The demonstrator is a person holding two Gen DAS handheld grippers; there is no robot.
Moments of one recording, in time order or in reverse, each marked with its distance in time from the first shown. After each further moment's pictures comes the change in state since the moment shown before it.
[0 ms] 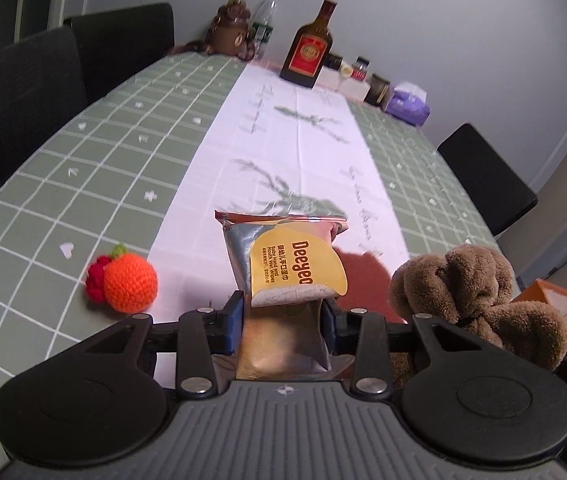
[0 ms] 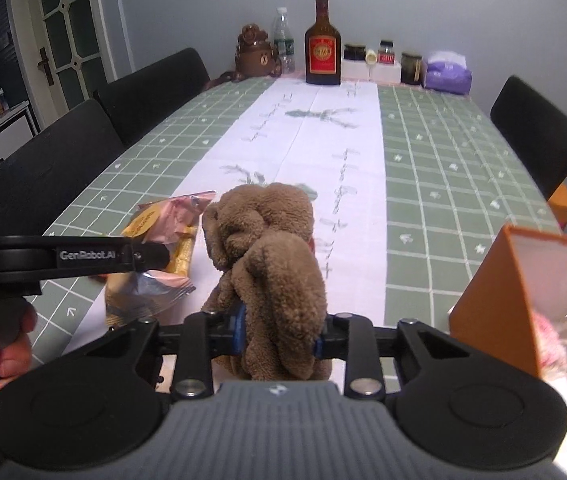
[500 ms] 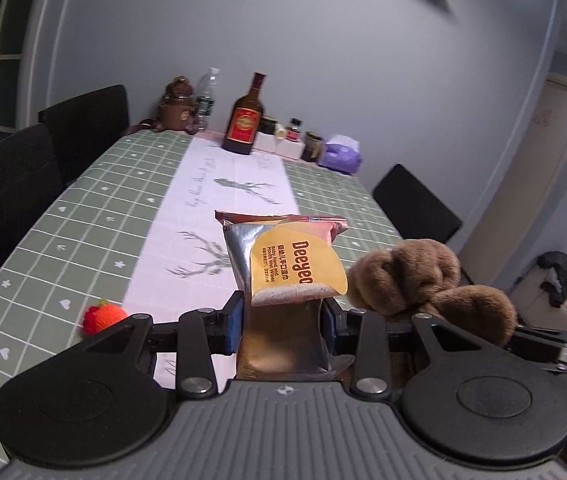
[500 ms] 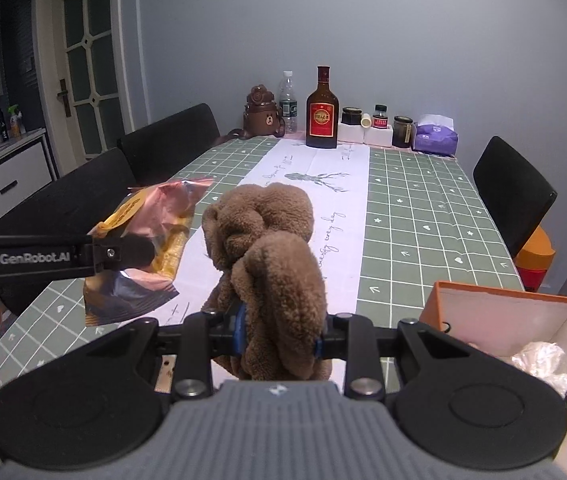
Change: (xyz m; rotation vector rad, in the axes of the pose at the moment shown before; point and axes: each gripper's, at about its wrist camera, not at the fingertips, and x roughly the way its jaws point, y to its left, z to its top) left arm -0.105 -0.057 -0.006 0.109 -0.149 -0.114; right arm -0.096 -0.010 -0.001 -0.043 -0.138 0.012
